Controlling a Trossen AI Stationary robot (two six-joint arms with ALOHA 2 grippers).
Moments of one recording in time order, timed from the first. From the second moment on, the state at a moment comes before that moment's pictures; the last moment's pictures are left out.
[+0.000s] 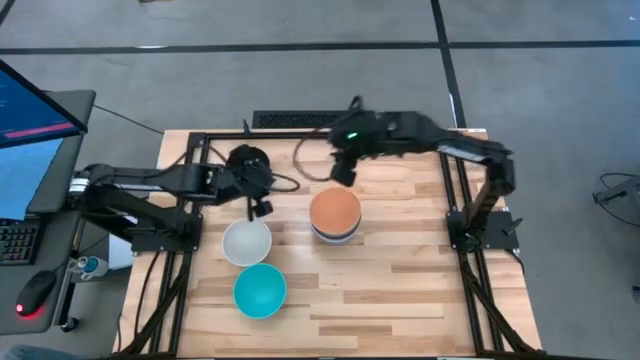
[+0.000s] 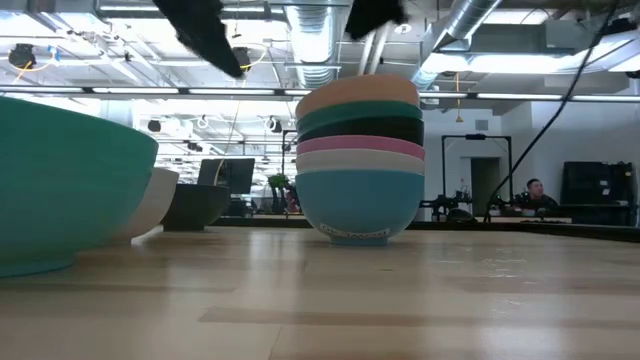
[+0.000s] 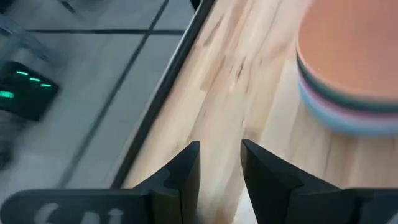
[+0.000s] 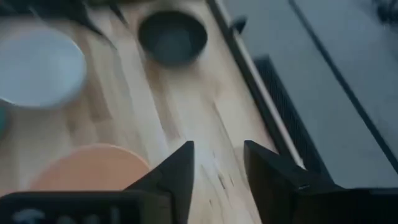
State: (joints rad) left arm 0.03 1.17 1.06 -0.67 -0.56 -0.02; right arm -0.16 1.73 1.98 -1.11 0.22 -0.04
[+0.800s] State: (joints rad) left arm 0.45 1.32 0.94 -0.82 -0.04 -0.20; right arm -0.39 1.27 1.85 -1.25 0.24 0.09
